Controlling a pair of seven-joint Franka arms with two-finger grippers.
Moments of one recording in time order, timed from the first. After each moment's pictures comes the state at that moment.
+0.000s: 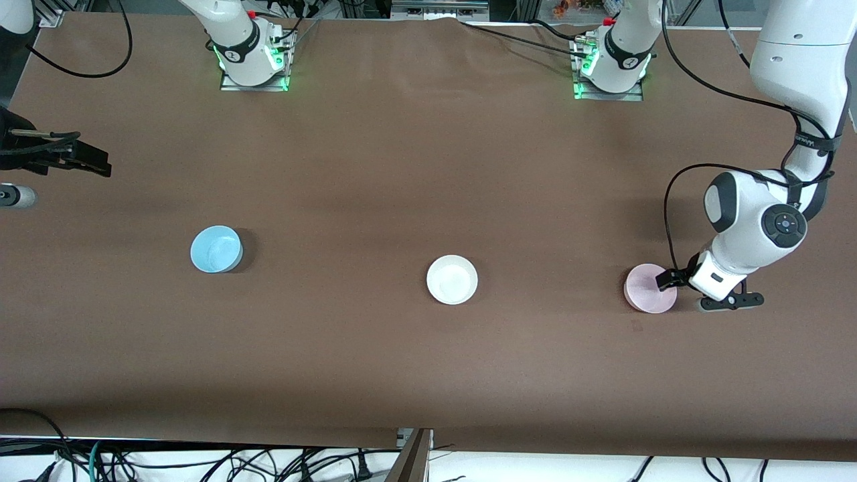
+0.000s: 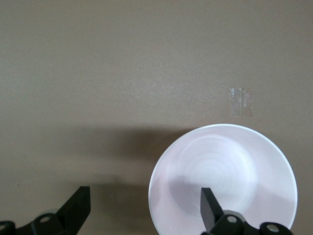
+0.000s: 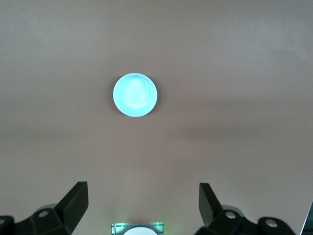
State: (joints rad) left arm 0.16 0.54 -0.06 -1.93 0.10 2.54 -0.09; right arm 0.00 0.19 0.01 -1.35 -0.08 1.40 0.00
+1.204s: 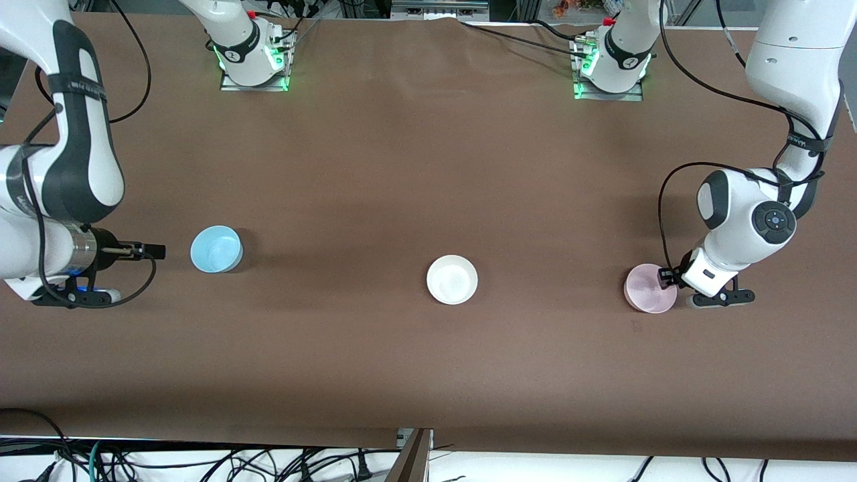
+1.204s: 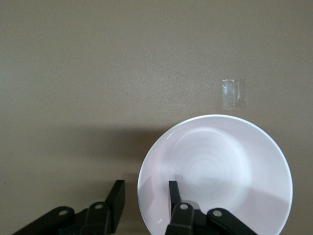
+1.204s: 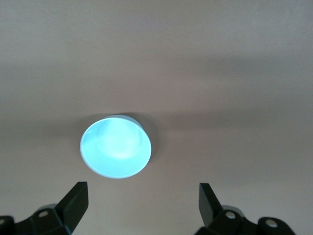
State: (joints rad) left arm 0.16 0.54 -0.07 -1.94 0.10 2.55 -0.09; right arm -0.06 0.54 0.01 -1.44 -0.06 1.73 0.00
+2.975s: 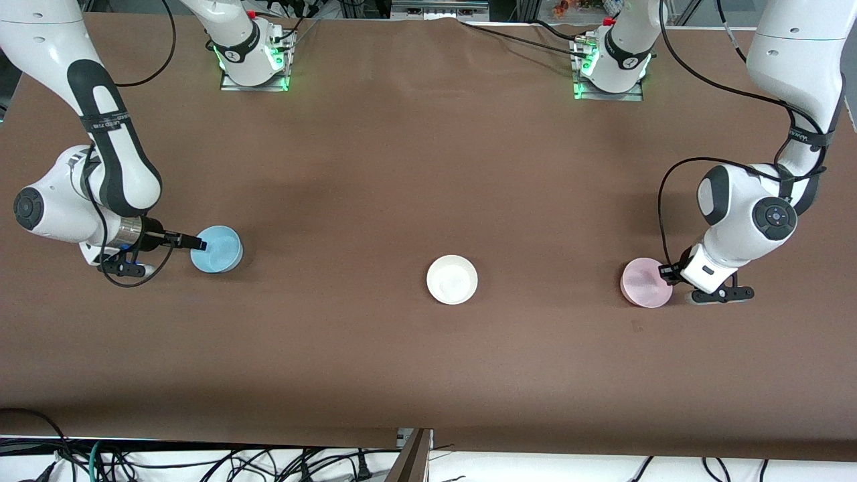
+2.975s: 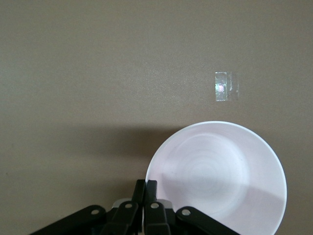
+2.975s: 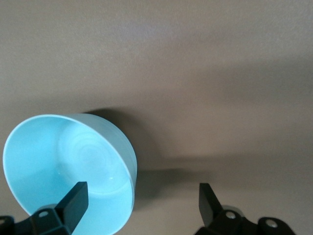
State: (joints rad) left arm 0.15 0.51 -0.07 -1.96 0.10 2.53 -0.08; right arm -0.12 0.48 -0.05 -2.00 0.27 2.30 -0.21
